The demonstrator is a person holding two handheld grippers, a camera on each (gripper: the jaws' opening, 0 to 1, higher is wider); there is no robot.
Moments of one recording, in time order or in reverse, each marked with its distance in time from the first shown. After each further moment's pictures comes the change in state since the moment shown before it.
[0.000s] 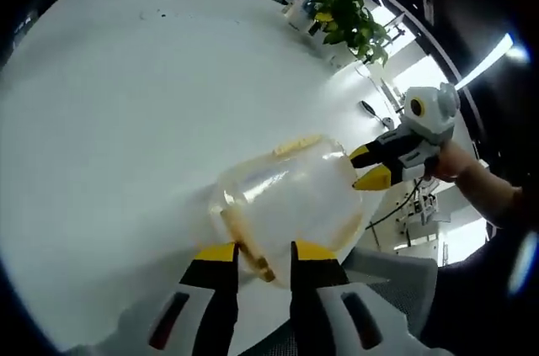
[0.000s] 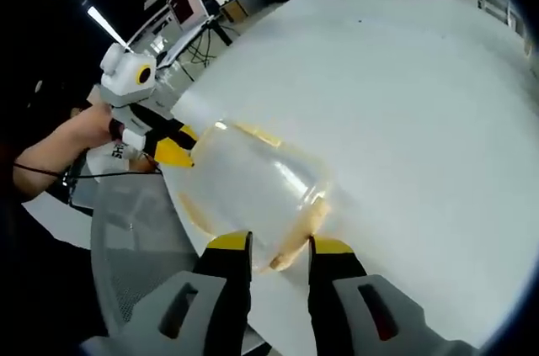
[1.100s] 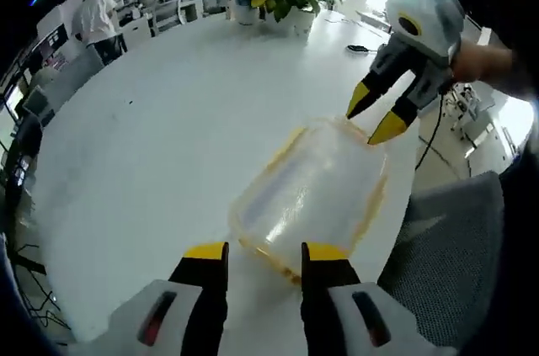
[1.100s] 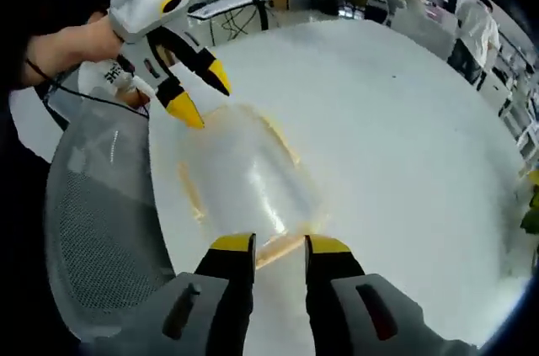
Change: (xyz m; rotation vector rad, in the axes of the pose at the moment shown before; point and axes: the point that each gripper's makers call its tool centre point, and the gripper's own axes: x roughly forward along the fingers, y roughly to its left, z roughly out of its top) left arm -0.007 -0.013 0.031 0.682 0.017 0.287; right arm -0.012 0.014 0.018 -0.552 -0.039 -0.161
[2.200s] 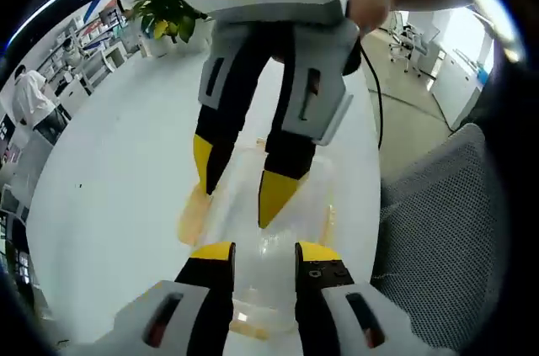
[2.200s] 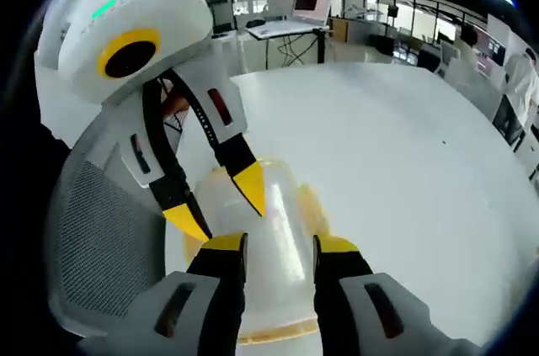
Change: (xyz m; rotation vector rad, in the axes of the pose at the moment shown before) left arm 0.023 -0.059 0.035 0.256 -0.021 -0.153; right arm 0.039 0.010 0.053 -0.131 -0.096 0.191
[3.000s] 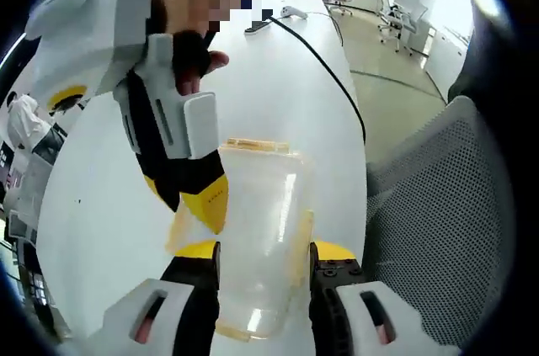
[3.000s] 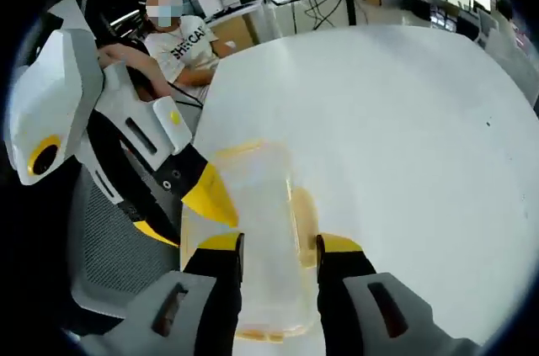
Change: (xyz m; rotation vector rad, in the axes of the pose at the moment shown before) left arm 0.006 -0.028 -0.001 0.127 0.054 0.018; right arm 0.020 0.000 -0.012 -0.002 0.227 0.238
